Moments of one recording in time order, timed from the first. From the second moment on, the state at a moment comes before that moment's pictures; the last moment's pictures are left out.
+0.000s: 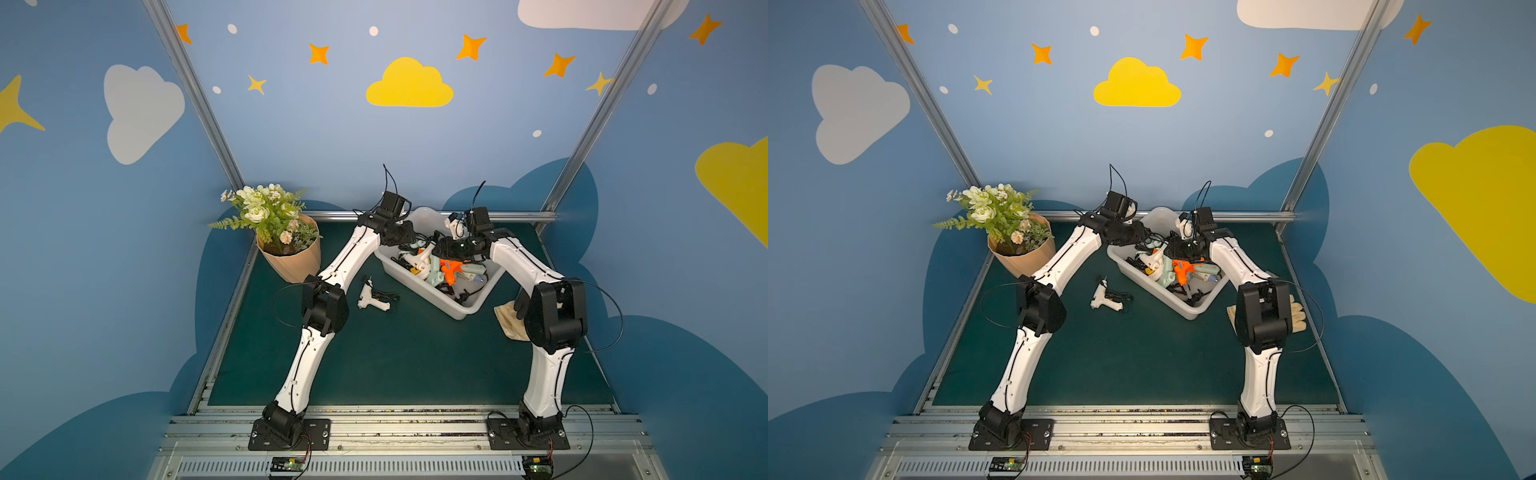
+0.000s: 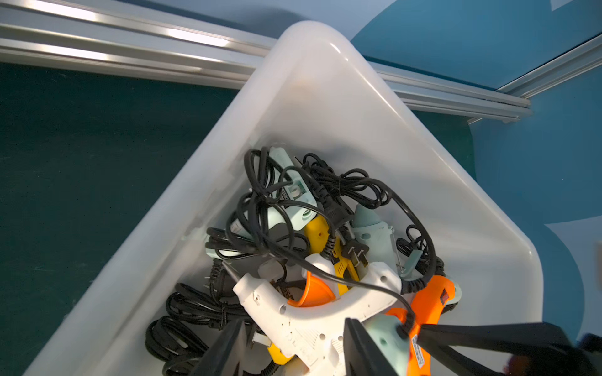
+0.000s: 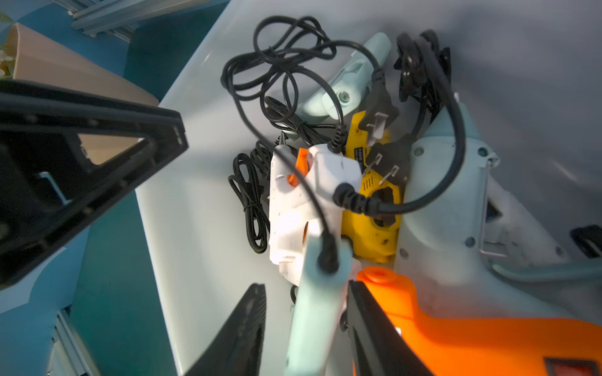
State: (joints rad) left arm -0.47 2.48 2.55 -0.89 0.15 -0.47; right arm 0.31 2.00 1.72 -0.62 -0.43 0.25
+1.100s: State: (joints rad) left arm -0.28 0.76 0.80 -0.54 -0.33 -0.81; right arm 0.85 2.05 1.85 -0.87 -0.11 -0.09
